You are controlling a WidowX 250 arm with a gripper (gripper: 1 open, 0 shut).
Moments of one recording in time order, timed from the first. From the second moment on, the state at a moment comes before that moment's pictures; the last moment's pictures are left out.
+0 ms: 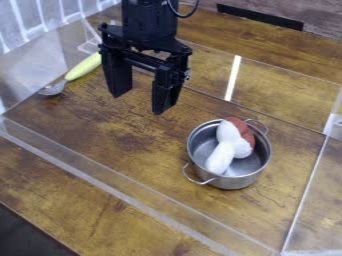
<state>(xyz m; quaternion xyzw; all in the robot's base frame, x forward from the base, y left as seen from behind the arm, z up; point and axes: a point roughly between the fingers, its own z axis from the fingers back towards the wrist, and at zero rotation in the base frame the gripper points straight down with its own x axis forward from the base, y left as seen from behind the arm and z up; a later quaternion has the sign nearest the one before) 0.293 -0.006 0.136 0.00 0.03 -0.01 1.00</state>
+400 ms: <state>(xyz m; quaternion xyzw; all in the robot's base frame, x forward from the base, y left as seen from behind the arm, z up) 0.296 -0.026 0.092 -0.01 0.07 -0.01 1.00</state>
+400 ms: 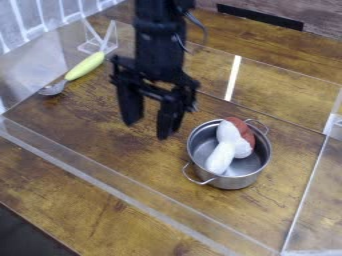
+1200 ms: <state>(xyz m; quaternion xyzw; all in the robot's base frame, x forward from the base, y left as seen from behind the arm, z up) 0.348 -0.114 0.069 0.02 0.03 -0.06 1.00</state>
